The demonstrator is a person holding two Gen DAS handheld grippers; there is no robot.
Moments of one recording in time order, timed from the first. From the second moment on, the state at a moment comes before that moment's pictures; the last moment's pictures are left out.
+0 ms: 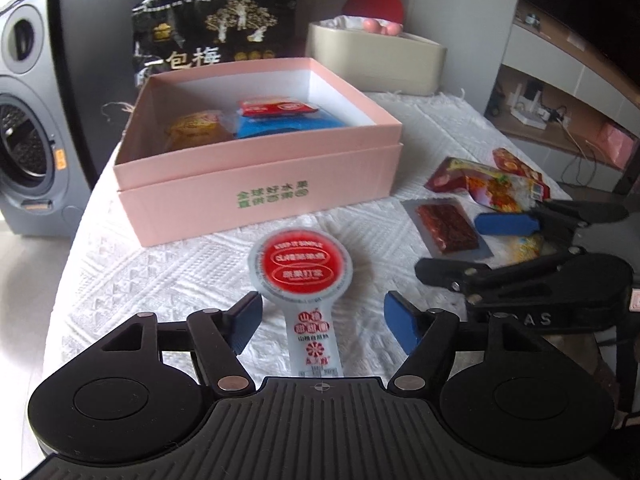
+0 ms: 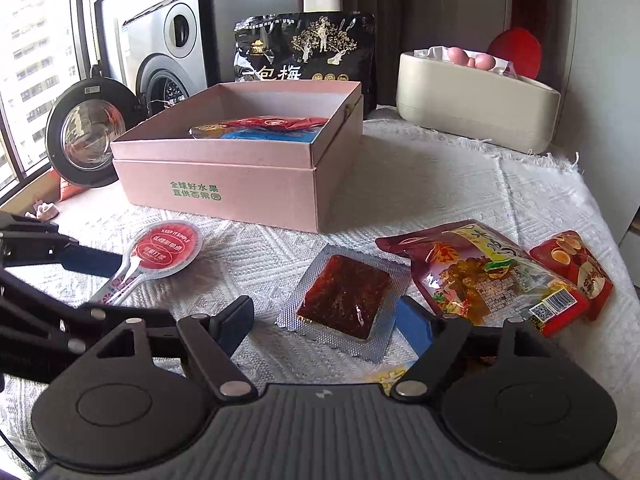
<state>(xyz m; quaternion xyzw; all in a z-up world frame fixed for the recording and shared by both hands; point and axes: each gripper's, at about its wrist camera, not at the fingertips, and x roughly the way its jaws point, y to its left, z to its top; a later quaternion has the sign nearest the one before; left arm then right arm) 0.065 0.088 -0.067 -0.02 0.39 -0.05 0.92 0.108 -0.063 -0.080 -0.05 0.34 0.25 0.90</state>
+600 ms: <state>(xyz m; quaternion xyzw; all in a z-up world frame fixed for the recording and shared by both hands) 0.085 0.088 -0.077 0.01 0.37 -0.04 0.93 0.110 -0.080 -0.076 0.00 0.34 0.23 0.91</state>
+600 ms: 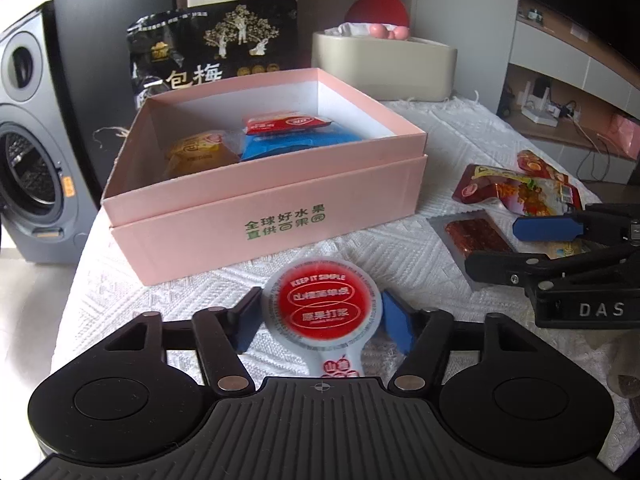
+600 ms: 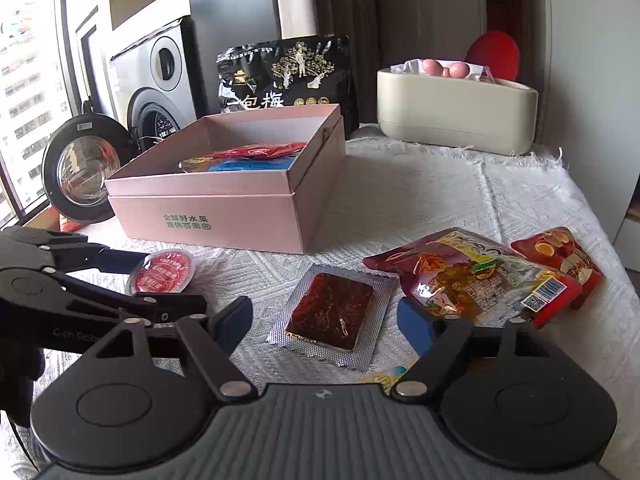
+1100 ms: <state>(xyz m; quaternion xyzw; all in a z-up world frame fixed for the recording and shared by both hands) 0.036 0.097 -0.076 0.00 0.37 -0.02 0.93 0.107 -0.050 -0.070 -0.06 0.36 0.26 0.89</state>
